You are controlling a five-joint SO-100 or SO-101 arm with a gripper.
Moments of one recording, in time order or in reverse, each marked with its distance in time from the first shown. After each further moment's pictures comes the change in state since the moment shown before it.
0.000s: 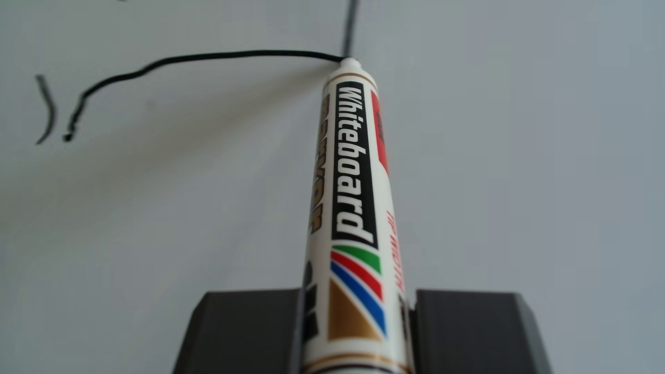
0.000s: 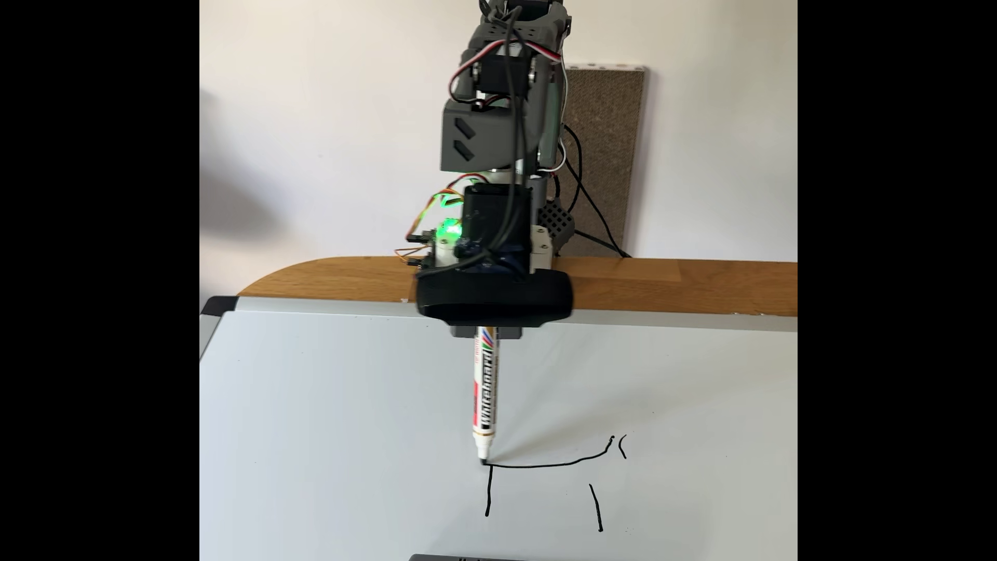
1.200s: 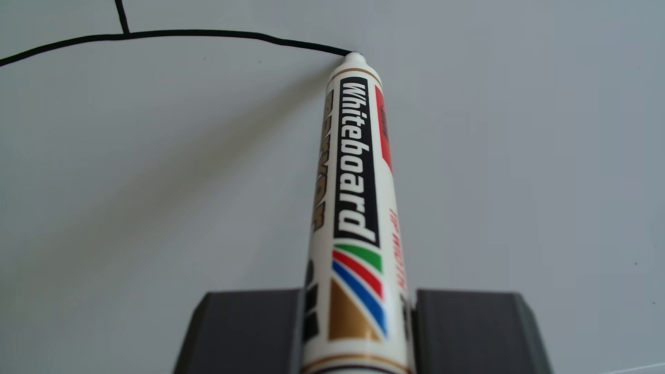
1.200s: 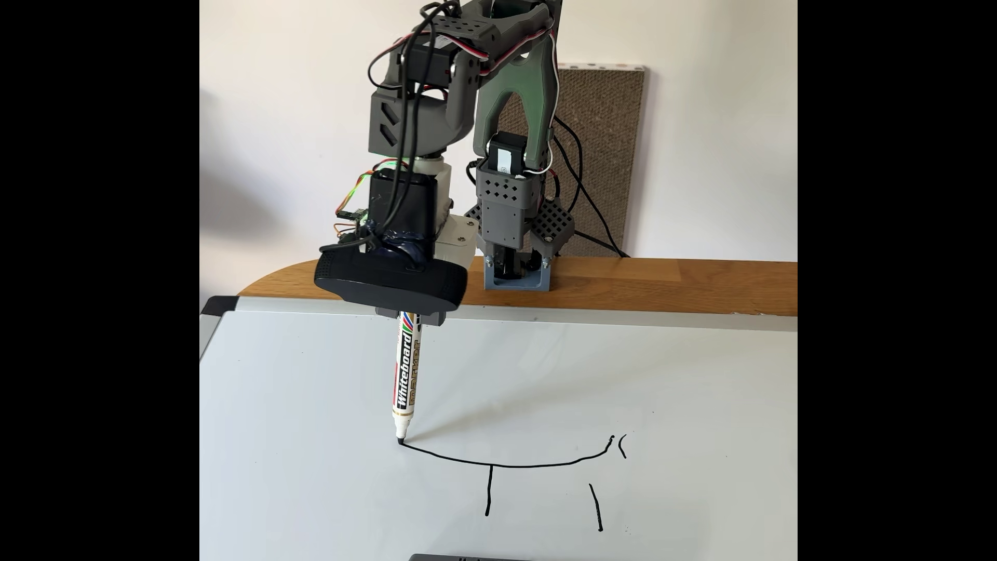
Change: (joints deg) arm 10.1 1.8 0.2 1.1 -2.0
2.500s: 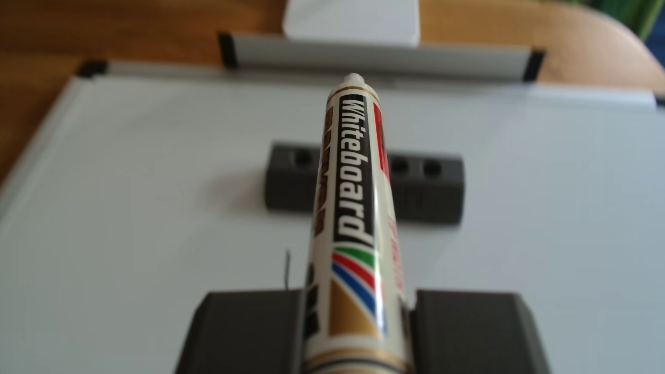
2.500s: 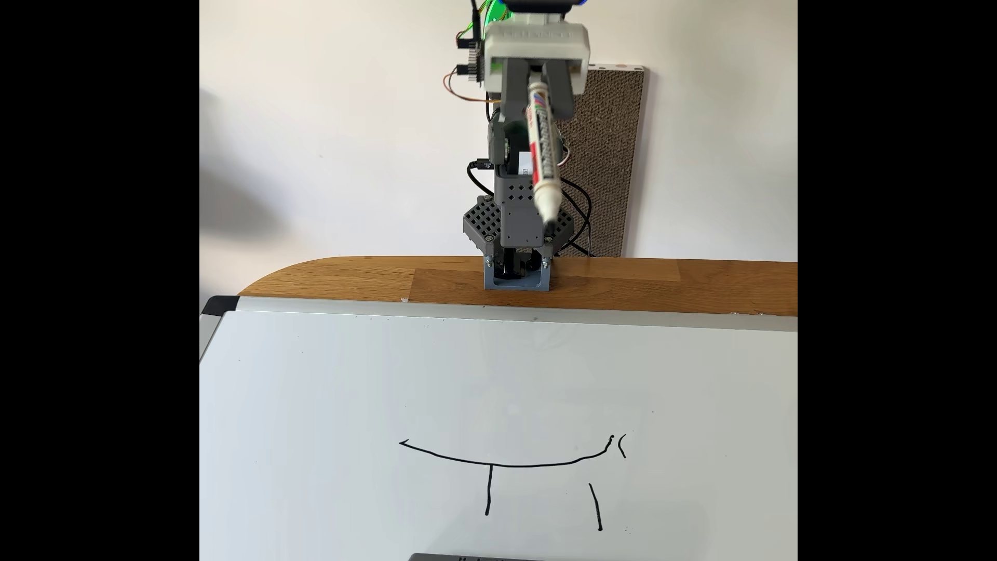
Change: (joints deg) arm -23.4 83.1 24.4 3.1 11.5
